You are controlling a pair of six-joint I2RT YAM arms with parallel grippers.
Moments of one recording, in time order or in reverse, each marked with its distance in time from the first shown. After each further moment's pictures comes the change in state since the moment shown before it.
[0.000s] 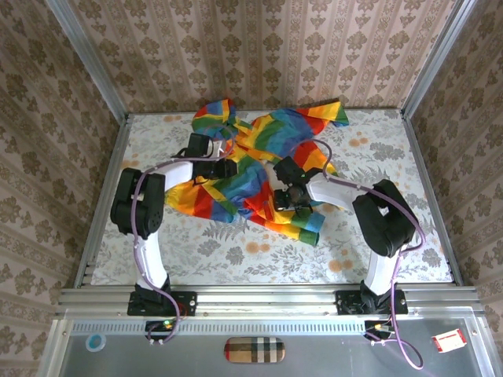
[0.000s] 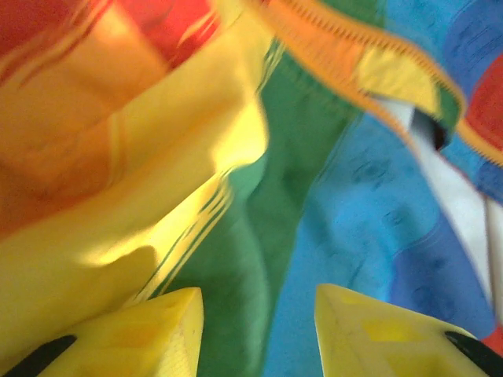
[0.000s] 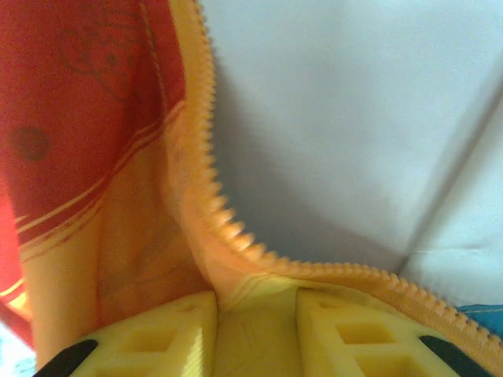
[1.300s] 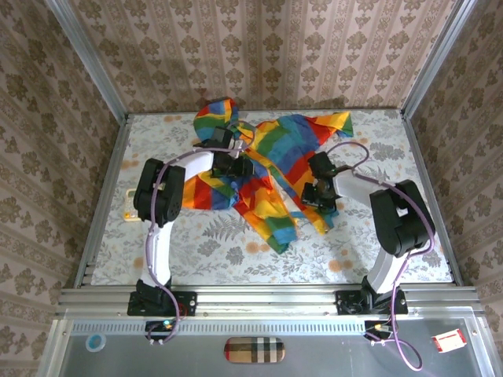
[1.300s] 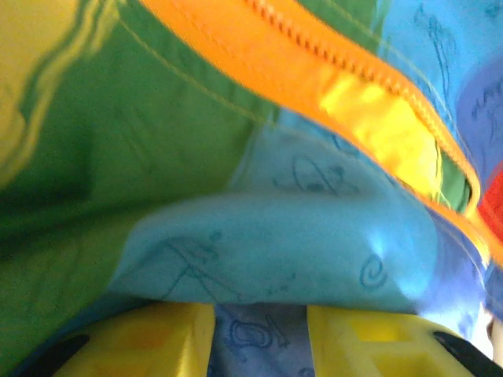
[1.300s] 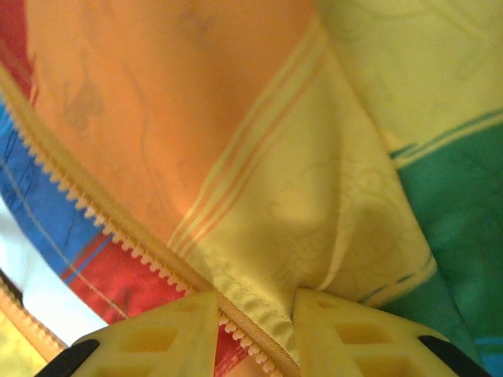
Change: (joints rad) left arm -0.100 0.235 0.324 -0.230 -0.031 0.017; right arm -0.222 -0.056 -0.138 0.027 -0.064 0.132
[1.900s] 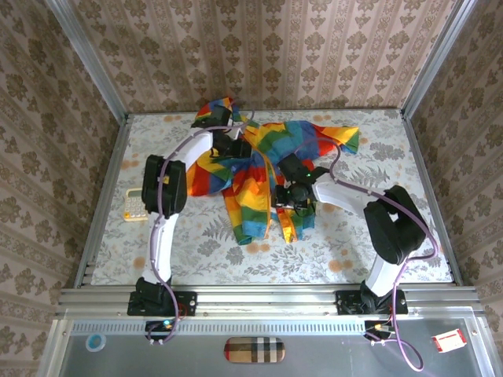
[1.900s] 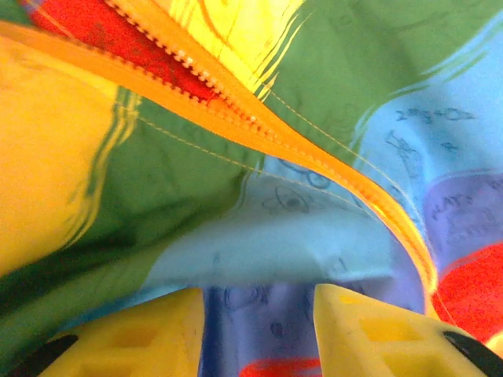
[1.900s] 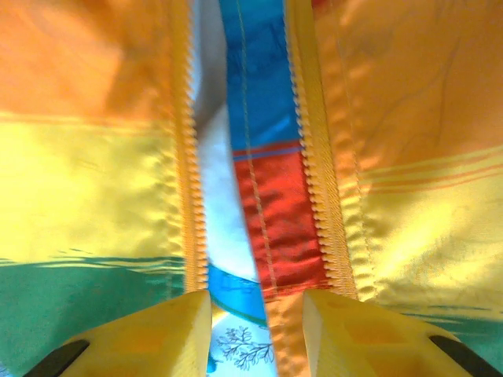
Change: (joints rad) left arm 0.036 0.103 0.367 -0.294 -0.022 0.139; right arm 0.212 -0.031 0.119 -0.026 -0.027 0.035
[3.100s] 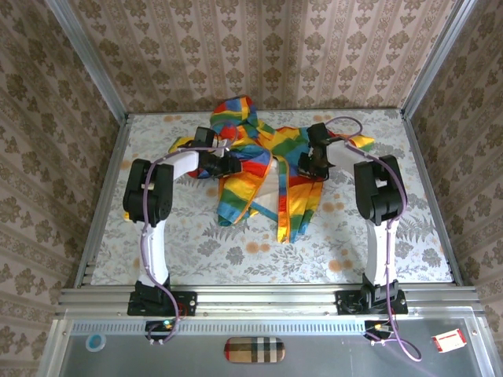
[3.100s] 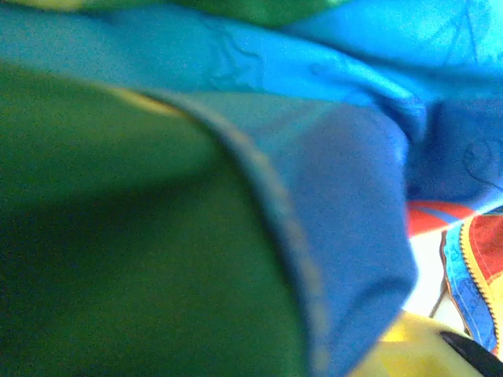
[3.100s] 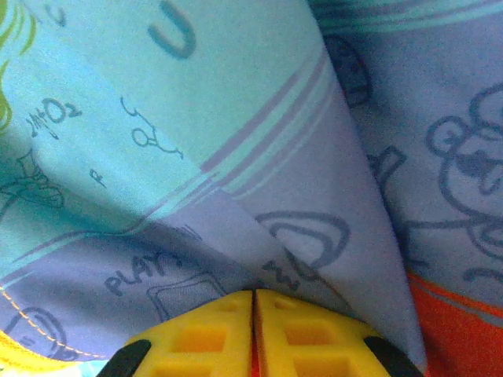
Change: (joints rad) left arm 0.071 -0.158 -0.465 0.332 0.138 -0.174; right arm -0.350 0.389 0.358 -0.040 -0.036 -0.081
